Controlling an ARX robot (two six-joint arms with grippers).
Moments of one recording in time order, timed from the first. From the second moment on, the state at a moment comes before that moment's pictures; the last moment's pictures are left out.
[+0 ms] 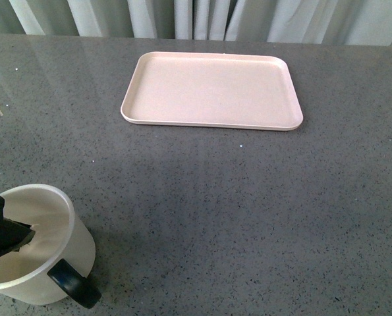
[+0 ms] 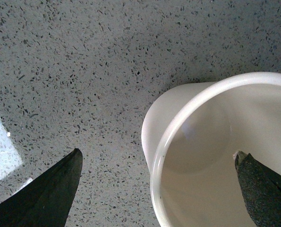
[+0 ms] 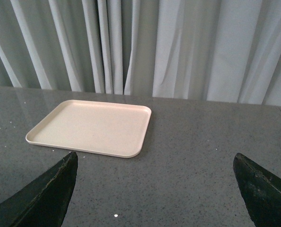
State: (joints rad) left arm -0.10 1.54 0.65 -0.29 0.25 0.32; right arm 0.00 0.00 0.02 0.00 0.00 0.00
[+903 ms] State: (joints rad) left arm -0.10 1.56 0.69 -0.34 0.24 0.33; right arm 0.00 0.00 0.02 0.00 0.00 0.00
